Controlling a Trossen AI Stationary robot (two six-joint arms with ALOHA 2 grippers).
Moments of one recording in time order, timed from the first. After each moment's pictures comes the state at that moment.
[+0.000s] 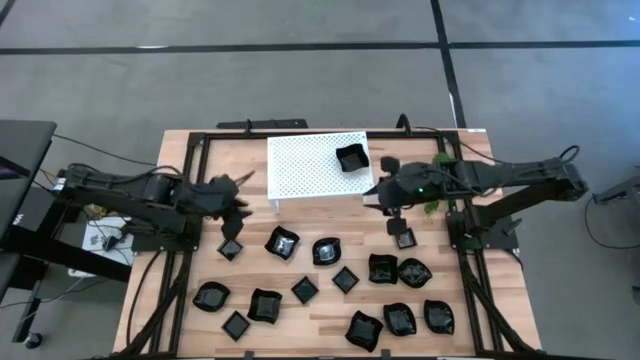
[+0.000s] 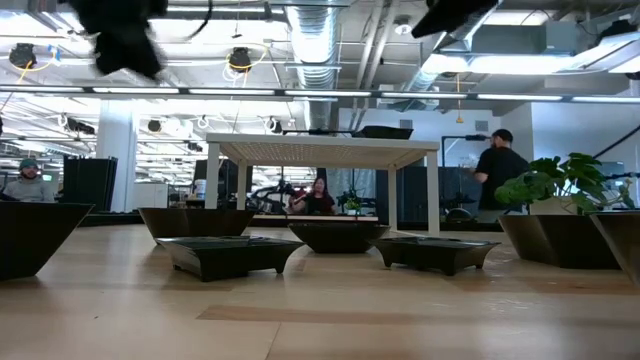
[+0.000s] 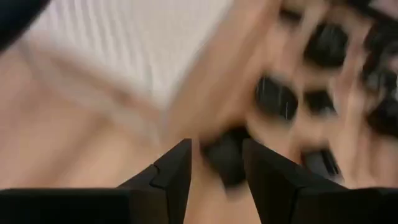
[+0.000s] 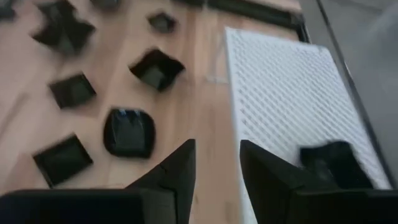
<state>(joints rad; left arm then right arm) -0.19 0.83 0.82 -0.86 -0.27 -0.66 0.07 1.11 1.06 -0.56 0.16 -0.19</state>
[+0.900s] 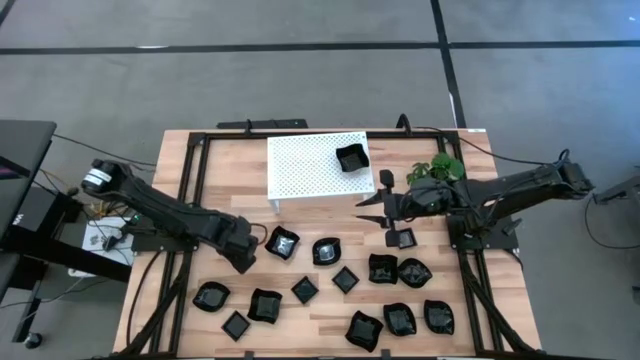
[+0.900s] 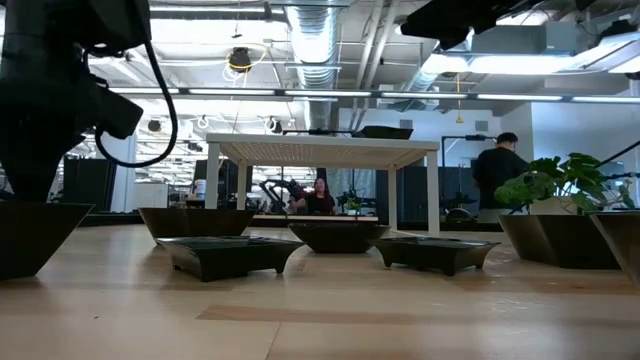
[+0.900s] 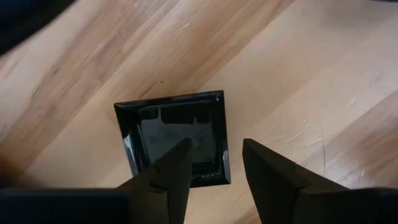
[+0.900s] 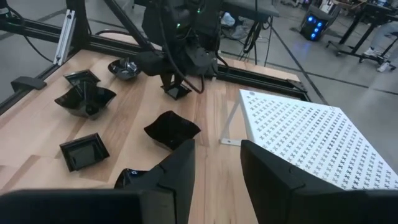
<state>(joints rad) -0.39 1.32 0.67 -0.86 -0.04 -1.11 0.13 1.03 0.72 0.00 0.16 -0.19</state>
